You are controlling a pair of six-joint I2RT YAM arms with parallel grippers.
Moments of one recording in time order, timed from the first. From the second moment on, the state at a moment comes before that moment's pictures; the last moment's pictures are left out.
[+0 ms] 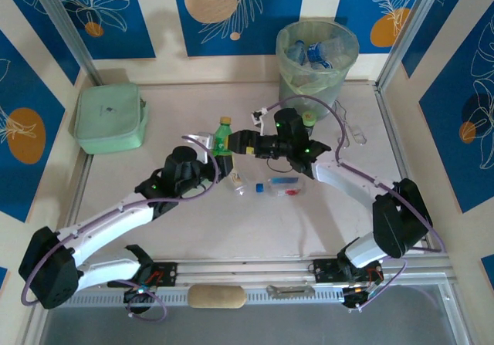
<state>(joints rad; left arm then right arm) -0.73 1.12 0.70 0.03 -0.03 -0.45 0.61 1.49 1.04 0.02 -0.60 0.76</state>
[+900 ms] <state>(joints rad) -0.73 1.15 0.70 0.08 0.05 -0.48 0.64 1.56 1.12 0.01 -0.62 0.73</state>
